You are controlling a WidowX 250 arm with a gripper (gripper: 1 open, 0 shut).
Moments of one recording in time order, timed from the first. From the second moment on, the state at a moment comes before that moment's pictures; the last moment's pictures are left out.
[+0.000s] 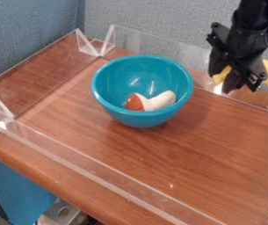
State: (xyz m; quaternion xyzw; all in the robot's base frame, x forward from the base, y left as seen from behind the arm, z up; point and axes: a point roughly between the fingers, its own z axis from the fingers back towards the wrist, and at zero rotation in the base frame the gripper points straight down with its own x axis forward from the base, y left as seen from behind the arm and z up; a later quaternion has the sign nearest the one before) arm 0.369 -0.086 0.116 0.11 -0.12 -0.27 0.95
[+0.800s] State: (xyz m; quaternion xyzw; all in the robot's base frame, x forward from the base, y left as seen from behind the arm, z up) arm 0.366 -0.086 0.160 0.11 -0.16 -0.16 0.97
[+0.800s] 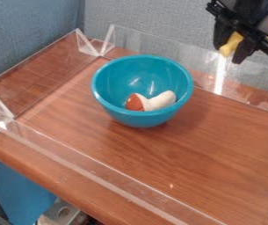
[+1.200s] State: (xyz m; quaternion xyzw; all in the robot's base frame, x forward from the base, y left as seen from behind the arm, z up) arm 0.359 -0.001 0.166 0.14 -0.16 -0.04 0.98
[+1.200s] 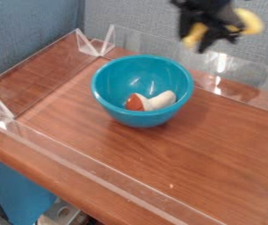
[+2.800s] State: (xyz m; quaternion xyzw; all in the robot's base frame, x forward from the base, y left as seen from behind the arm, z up) arm 0.365 0.105 0.166 0.15 -0.15 0.04 0.98
